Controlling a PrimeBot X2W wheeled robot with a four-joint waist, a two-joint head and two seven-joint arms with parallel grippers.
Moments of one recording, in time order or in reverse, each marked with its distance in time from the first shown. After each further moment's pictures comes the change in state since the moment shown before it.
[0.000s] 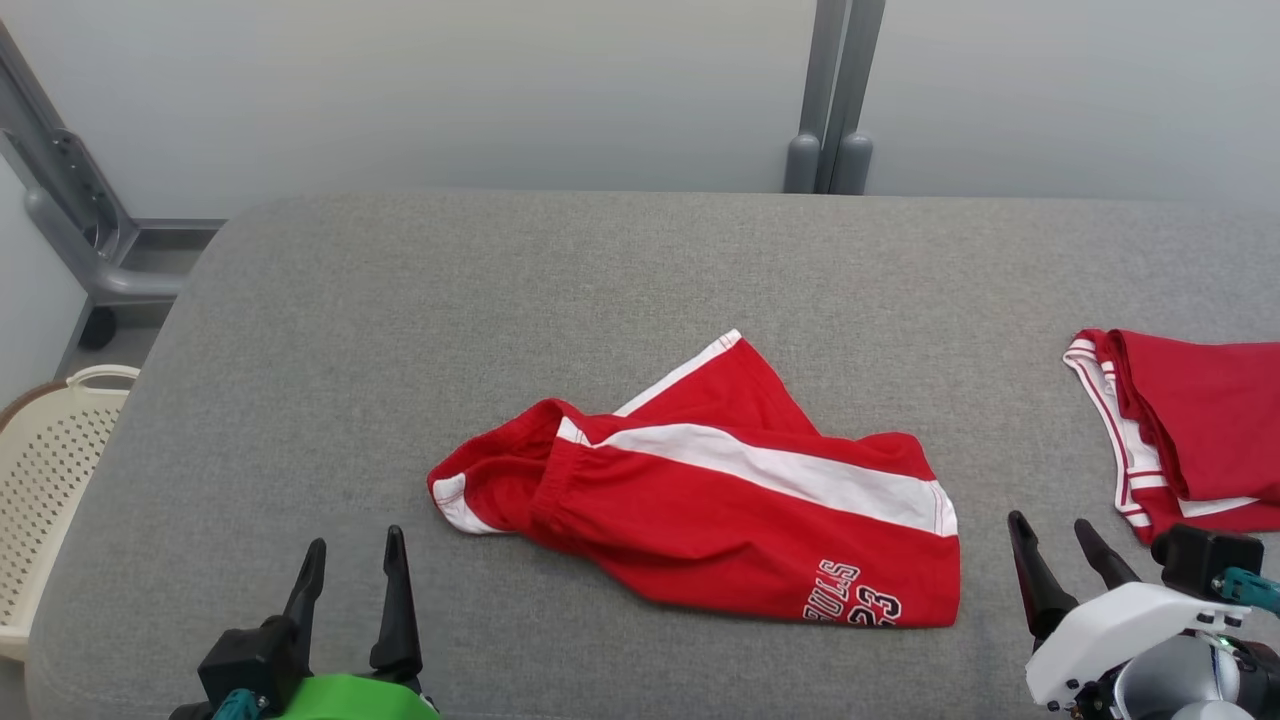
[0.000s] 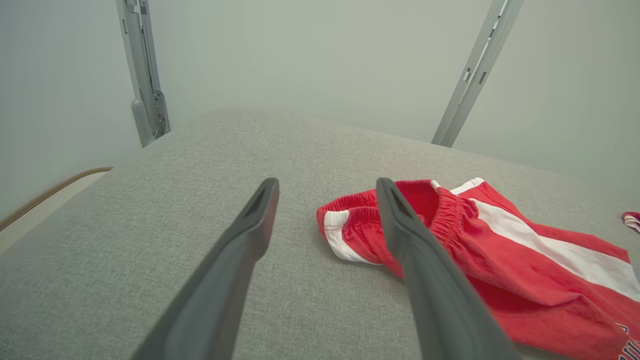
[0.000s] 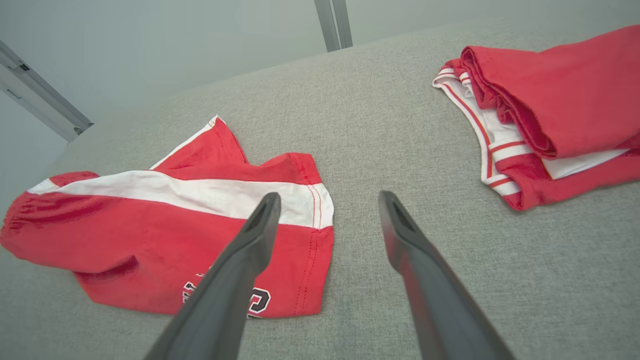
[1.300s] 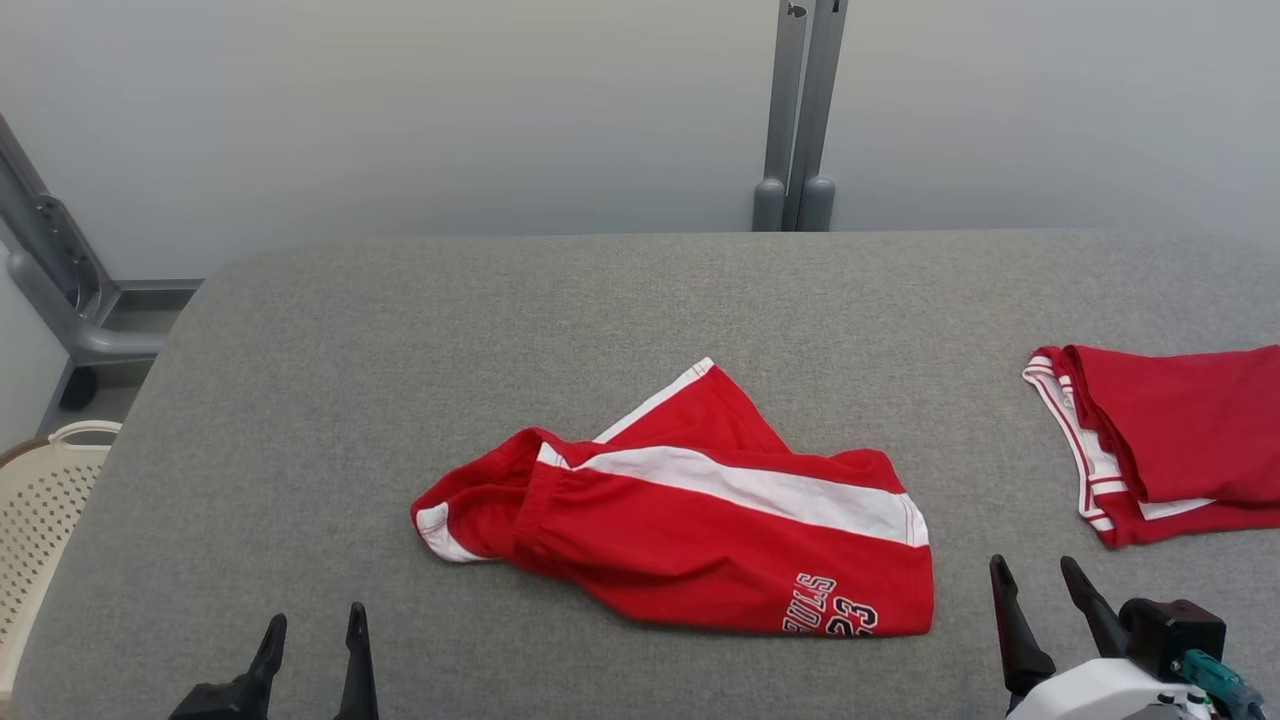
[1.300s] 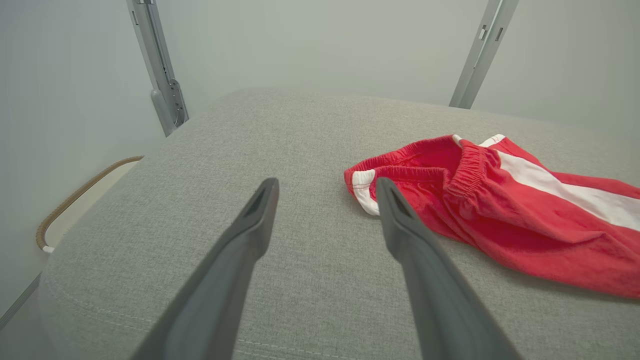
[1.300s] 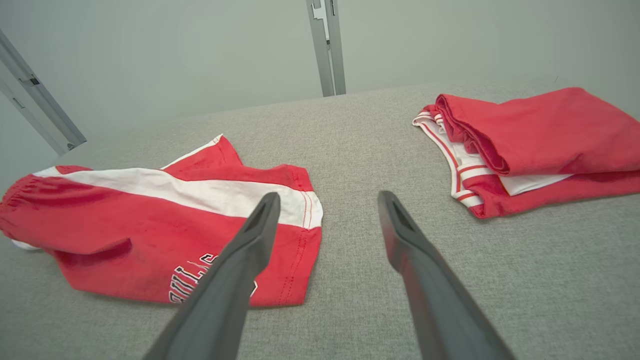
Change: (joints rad) left arm 0.127 0.101 0.004 -0.075 0.002 0.062 0.097; right arm 0.058 0.002 0.070 0.118 -0.108 0.000 -0.339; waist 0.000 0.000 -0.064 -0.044
